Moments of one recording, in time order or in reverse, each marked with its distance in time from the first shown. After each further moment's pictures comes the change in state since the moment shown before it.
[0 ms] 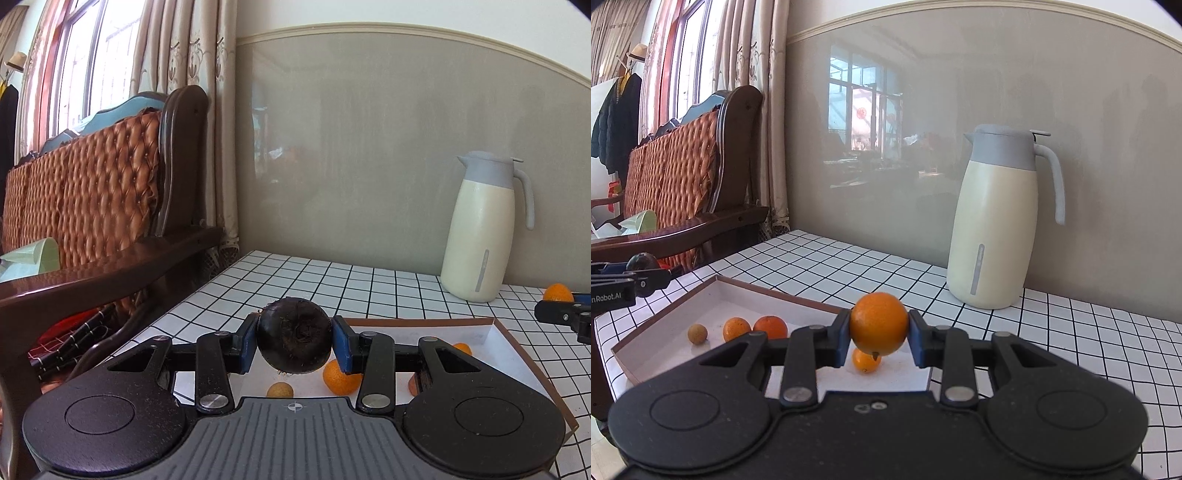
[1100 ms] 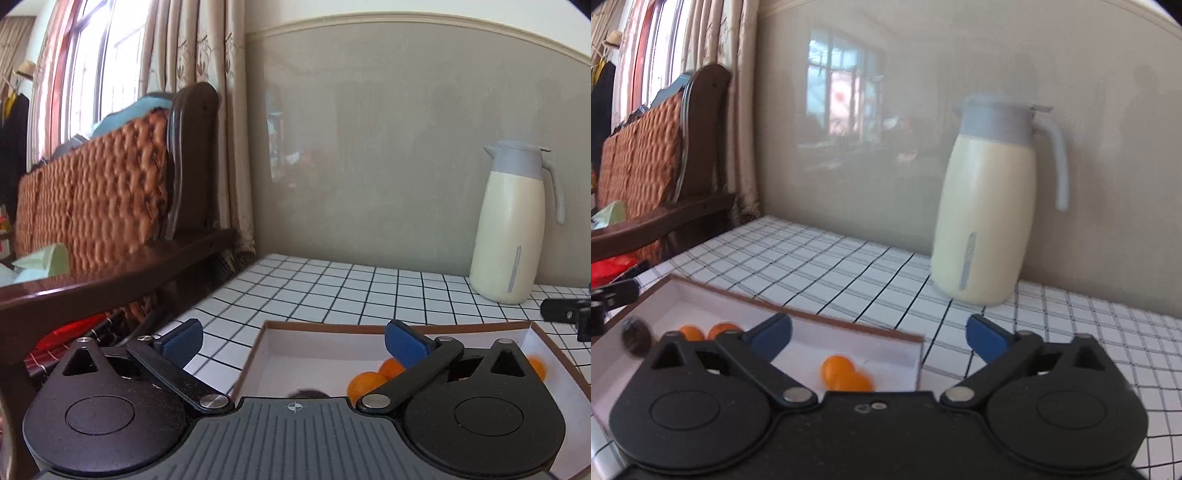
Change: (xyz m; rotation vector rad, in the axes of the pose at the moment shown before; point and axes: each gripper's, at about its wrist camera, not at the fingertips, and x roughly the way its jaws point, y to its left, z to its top) left arm 0.035 0.001 -0.004 0.029 -0.028 0.062; right arm 0.048 -0.004 0.005 0.006 0.009 -0.099
